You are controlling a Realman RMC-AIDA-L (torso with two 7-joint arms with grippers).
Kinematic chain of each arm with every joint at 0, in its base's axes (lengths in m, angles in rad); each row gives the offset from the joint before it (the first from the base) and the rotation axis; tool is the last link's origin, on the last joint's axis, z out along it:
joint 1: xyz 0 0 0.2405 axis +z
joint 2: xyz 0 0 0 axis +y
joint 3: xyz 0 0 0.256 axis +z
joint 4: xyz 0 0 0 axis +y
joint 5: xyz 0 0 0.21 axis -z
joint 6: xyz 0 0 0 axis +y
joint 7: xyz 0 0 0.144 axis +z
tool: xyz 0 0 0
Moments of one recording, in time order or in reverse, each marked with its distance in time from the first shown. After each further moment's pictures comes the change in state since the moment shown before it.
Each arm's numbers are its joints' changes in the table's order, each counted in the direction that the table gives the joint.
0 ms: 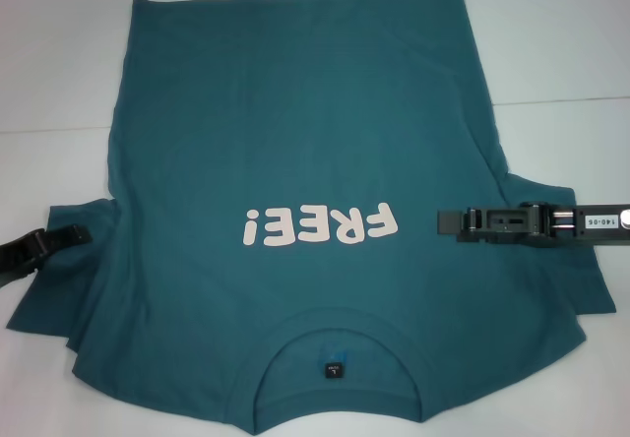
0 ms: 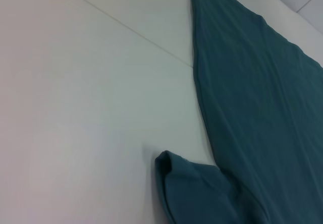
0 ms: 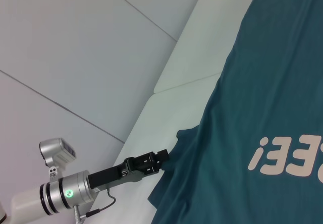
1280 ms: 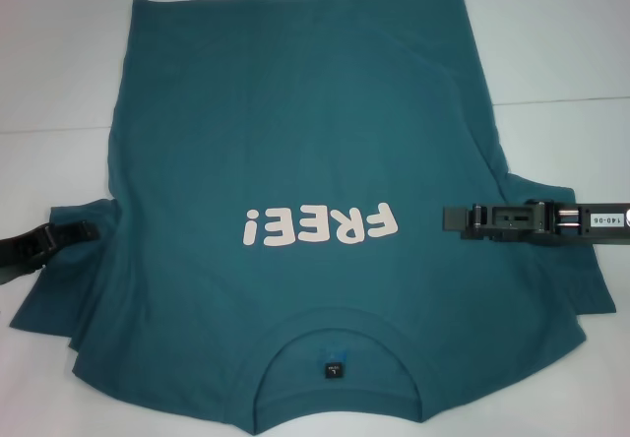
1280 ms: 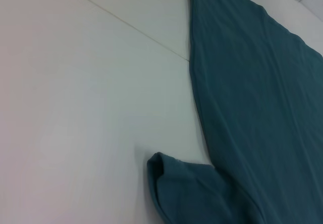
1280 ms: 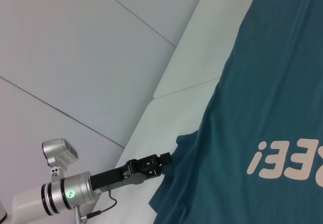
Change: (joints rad) left arm -0.031 0.004 0.014 -0.001 -0.049 -0.003 -0.056; right arm -0.006 -0.001 0.016 0.000 -0.002 -0.004 -0.001
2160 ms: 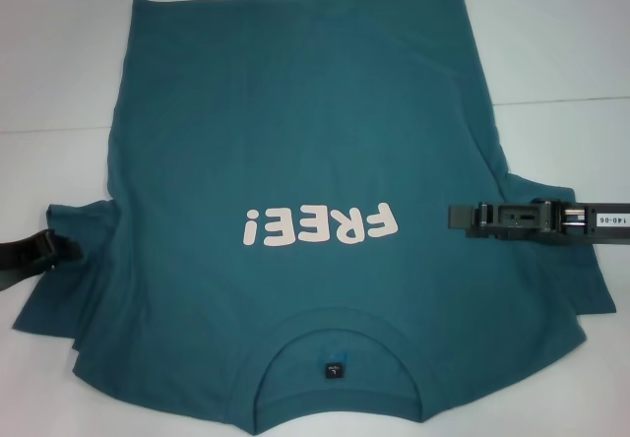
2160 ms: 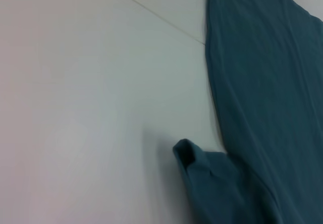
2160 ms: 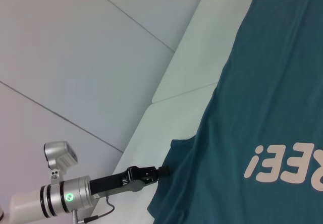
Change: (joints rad) left arm -0.012 0.003 0.029 0.022 -0.085 0.007 -0.102; right arm -0.008 -0.002 0.013 0.000 -0.002 -0.001 -0.009
